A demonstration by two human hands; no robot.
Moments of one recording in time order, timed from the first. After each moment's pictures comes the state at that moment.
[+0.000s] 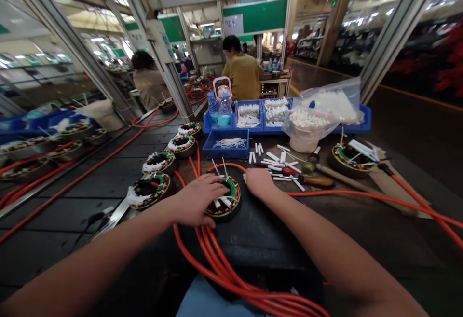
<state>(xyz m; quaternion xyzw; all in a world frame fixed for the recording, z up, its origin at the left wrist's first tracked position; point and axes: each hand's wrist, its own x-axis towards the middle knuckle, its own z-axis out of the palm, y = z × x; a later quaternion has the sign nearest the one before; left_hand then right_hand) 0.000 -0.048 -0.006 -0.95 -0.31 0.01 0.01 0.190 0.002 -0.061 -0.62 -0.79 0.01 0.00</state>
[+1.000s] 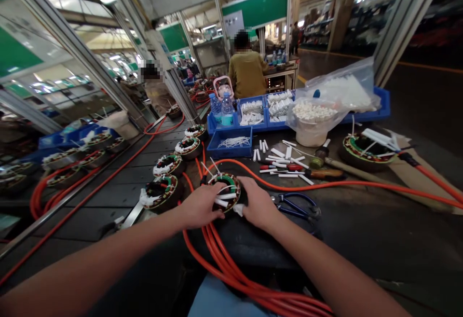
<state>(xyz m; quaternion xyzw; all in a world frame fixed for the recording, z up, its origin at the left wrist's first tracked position) 0.011 -0.060 -0.020 -0.86 -0.49 0.05 -0.07 0.192 -0.057 -0.095 -0.44 -0.79 0.25 0.36</state>
